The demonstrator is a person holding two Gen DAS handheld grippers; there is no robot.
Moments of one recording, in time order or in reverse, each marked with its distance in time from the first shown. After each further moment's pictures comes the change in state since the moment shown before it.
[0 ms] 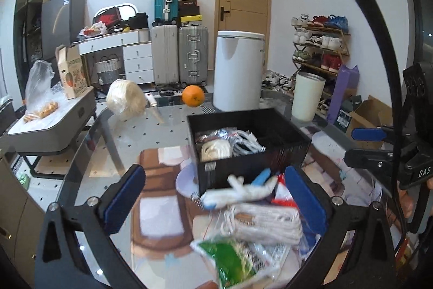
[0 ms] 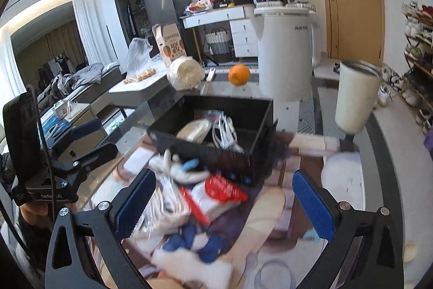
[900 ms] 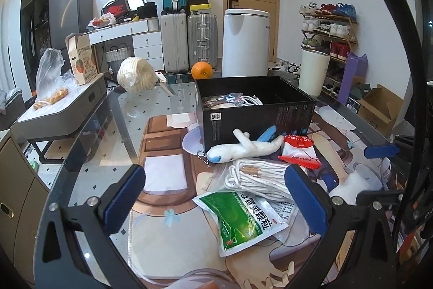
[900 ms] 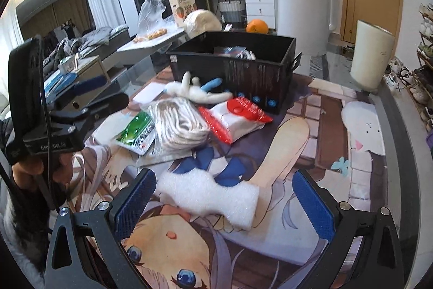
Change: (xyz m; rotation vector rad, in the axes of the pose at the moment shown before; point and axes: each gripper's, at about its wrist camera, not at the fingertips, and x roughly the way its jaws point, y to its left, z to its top) left arm -0.005 -0.005 -0.045 0.001 0.054 0.053; right arm 0.008 0.027 -0.069 -0.096 0.173 0.026
